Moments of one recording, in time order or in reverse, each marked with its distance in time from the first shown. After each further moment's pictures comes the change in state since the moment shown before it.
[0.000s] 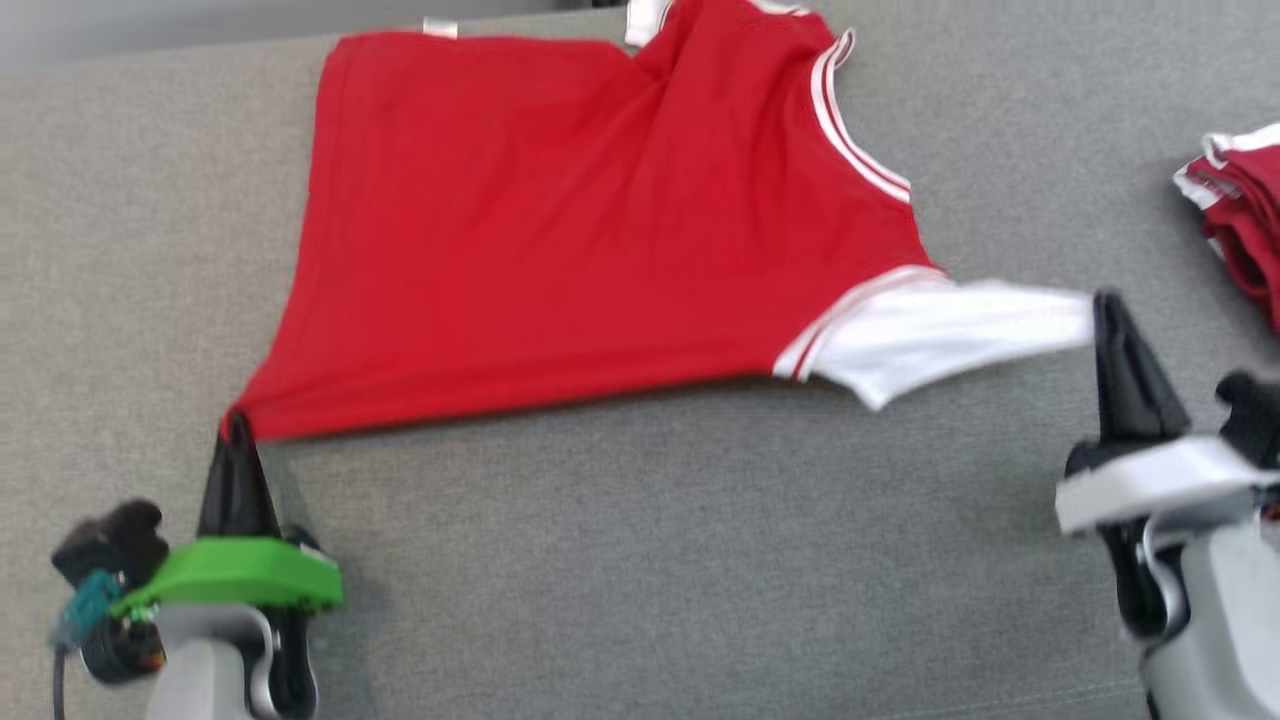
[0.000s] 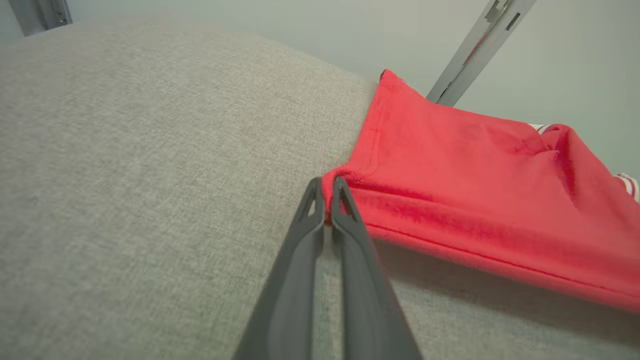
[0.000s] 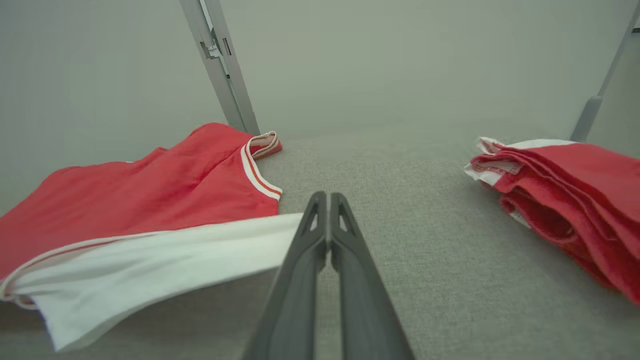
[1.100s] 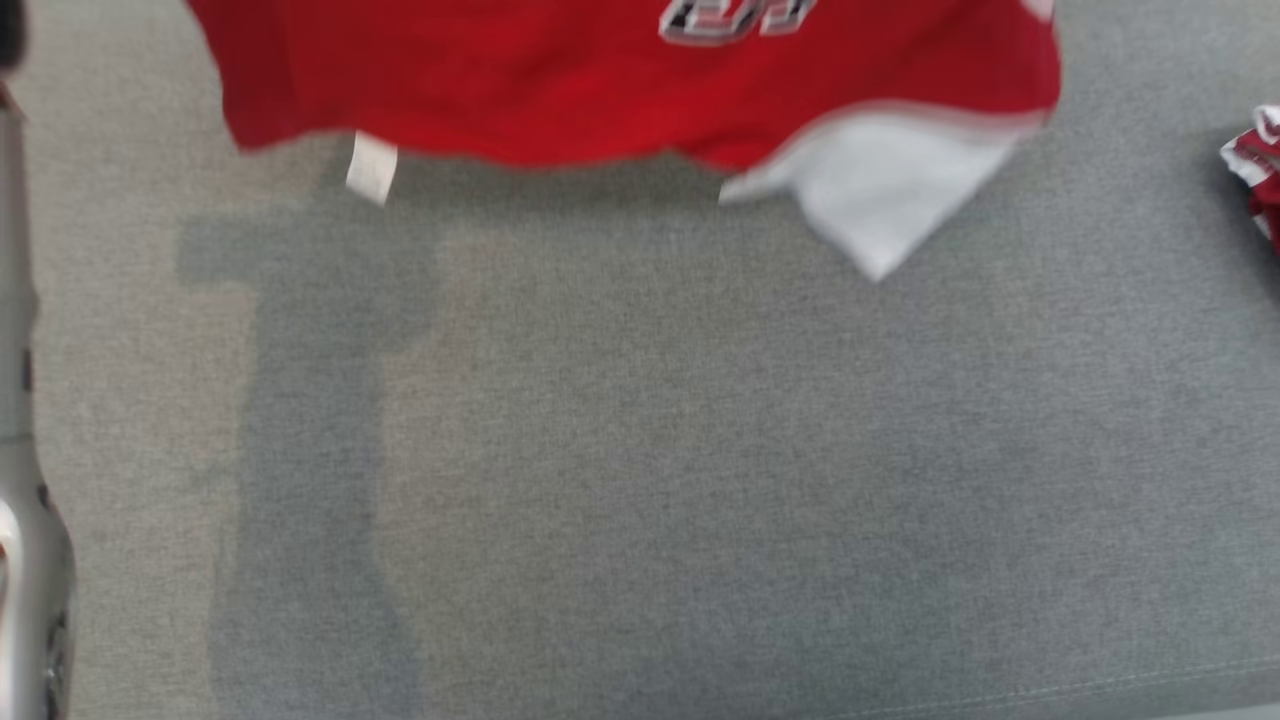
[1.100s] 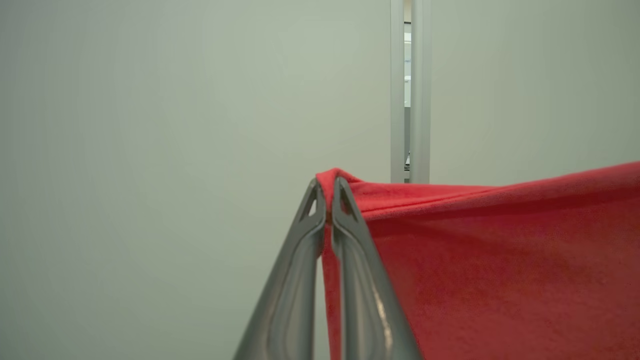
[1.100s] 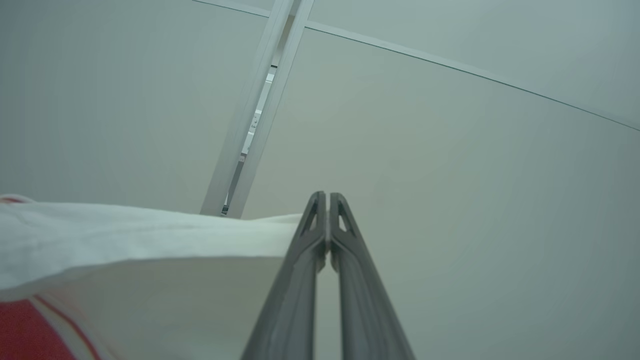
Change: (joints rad) left arm -0.971 0.259 -0.317 0.076 -0.007 0.027 0.014; right arm -1.084 -0.235 0.172 0.170 -0.137 -0.002 0.001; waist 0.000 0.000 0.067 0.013
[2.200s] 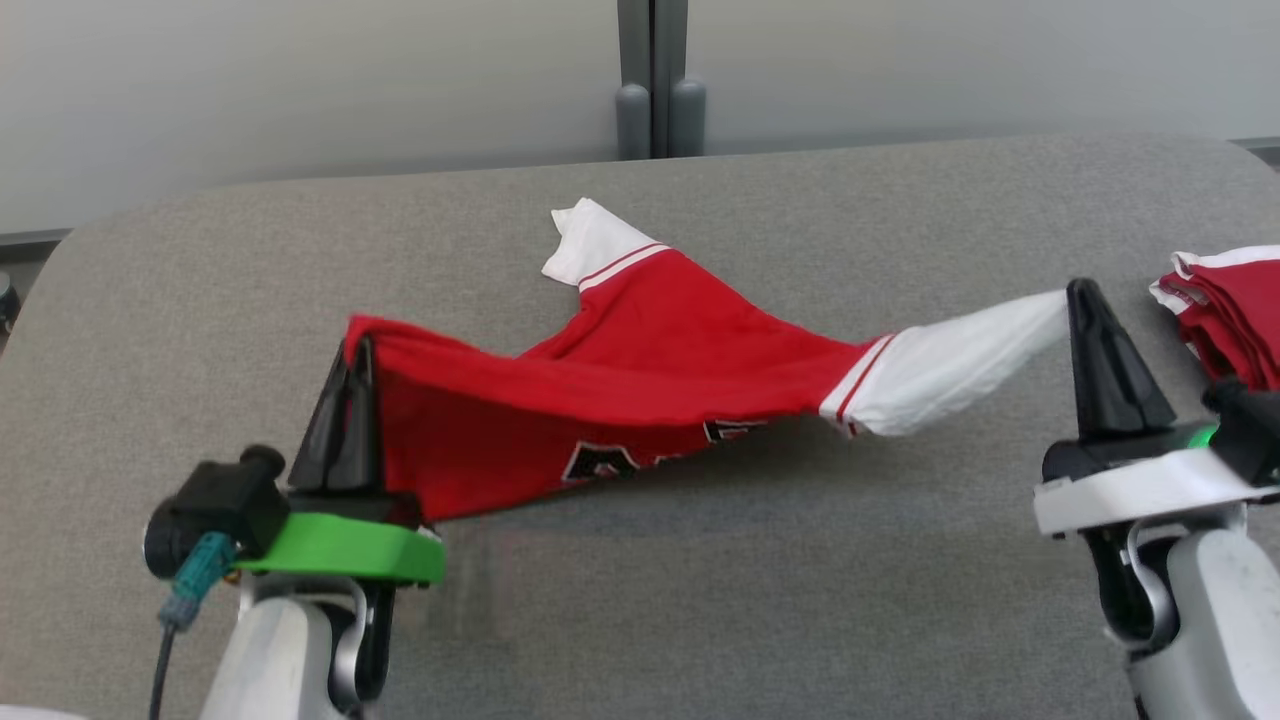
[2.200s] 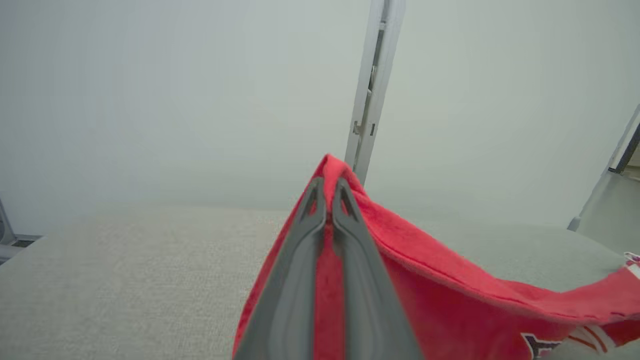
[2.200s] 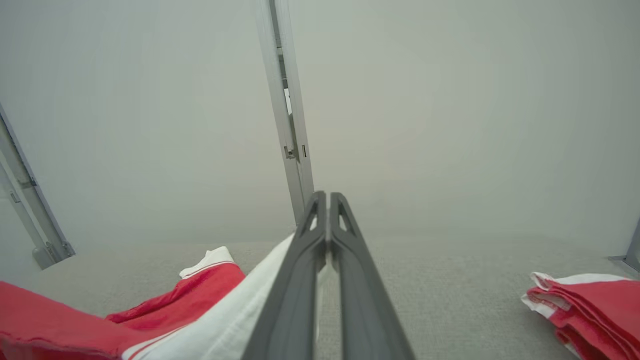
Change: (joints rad) left arm 1.055 -0.250 0.073 -0.378 0.151 -0.022 -0.016; right arm 1.174 0.257 -0.120 -0.350 0.116 0.000 -0.003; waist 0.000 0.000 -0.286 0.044
